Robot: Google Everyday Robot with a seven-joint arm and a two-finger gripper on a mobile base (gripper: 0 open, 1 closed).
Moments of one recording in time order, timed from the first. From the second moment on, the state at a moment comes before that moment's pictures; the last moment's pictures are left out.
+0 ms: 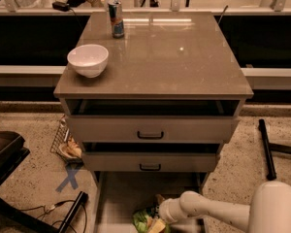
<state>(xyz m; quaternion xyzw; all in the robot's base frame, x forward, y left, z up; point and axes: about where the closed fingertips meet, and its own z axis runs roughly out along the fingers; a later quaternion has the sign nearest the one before) 0.463 -0.035 0.182 -0.53 0.76 0.27 0.26</state>
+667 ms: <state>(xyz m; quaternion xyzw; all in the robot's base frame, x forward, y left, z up) 0.462 -0.023 0.142 -0.54 0.76 0.26 0.25</state>
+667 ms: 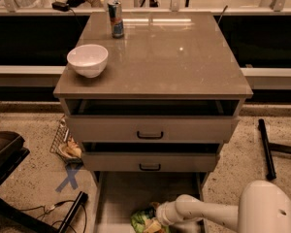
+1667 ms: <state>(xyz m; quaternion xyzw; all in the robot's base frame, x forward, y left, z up) 0.461 -0.020 0.140 -0.54 0.76 0.26 0.25</state>
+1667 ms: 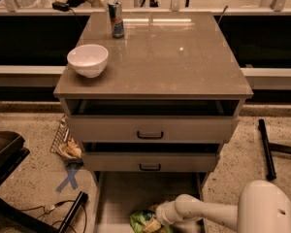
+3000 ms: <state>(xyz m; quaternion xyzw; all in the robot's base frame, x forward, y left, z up) 0.458 -0.136 0.275 -0.48 0.76 0.34 0.29</state>
